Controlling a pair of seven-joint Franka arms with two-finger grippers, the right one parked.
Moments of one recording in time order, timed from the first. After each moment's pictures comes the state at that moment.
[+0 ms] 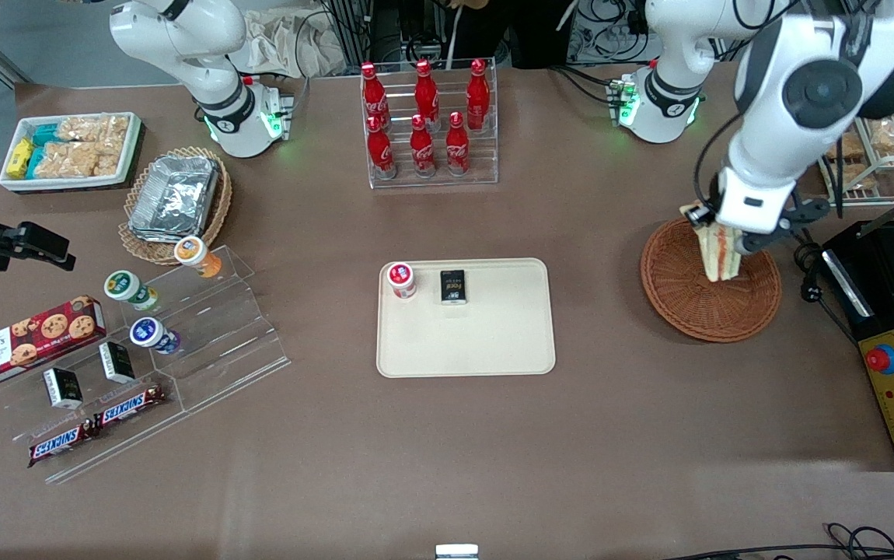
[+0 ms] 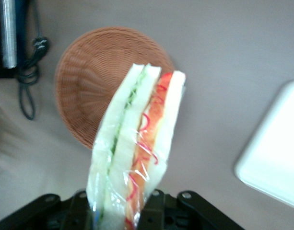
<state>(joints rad) -0.15 -0.16 -0.16 -2.02 0.06 1.73 -0.70</state>
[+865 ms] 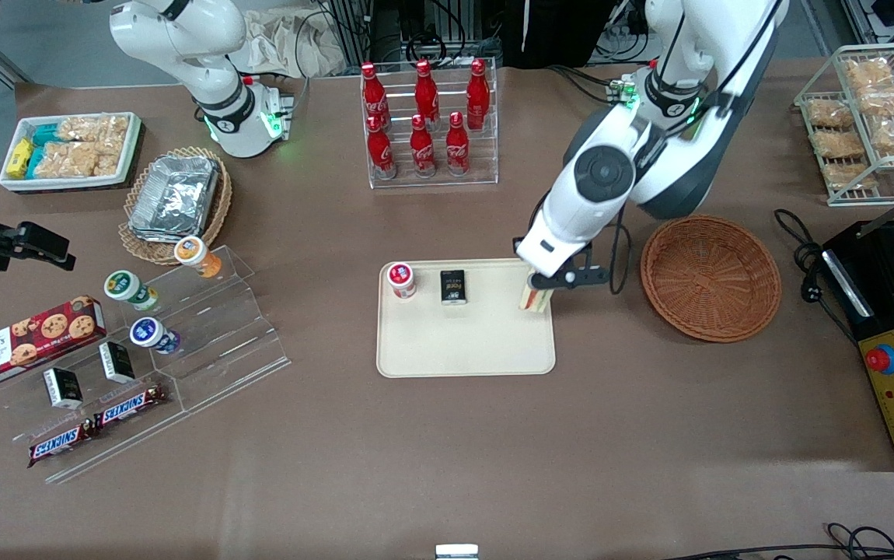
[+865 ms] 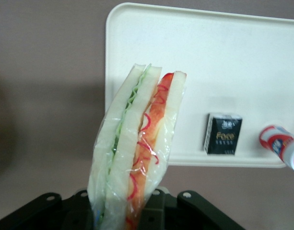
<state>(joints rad) -0.18 0.32 -0.46 -1.90 0.00 2.13 -0.70</state>
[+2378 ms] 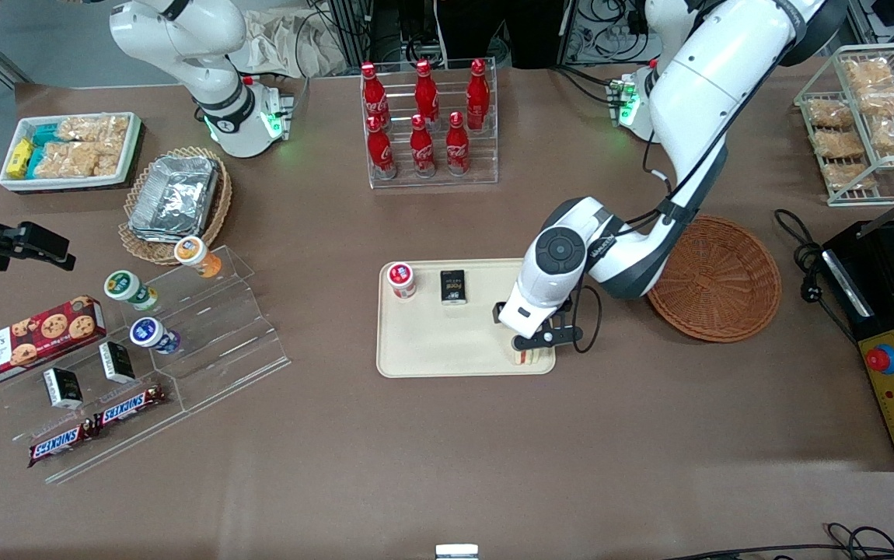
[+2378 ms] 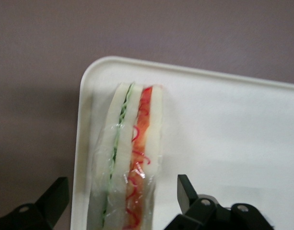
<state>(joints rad) -0.18 0.62 -0.46 -1.75 0.31 2.33 -0.94</state>
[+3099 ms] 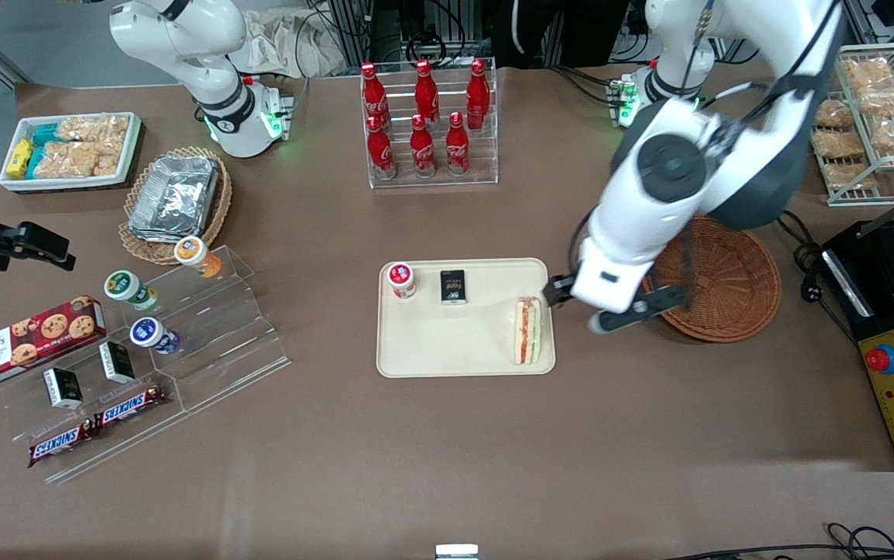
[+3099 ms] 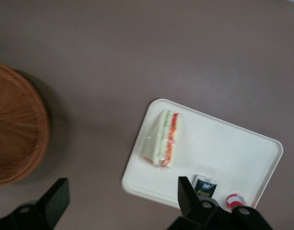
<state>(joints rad) -0.10 0.25 -0.39 -1.56 0.06 1.81 -0.85</state>
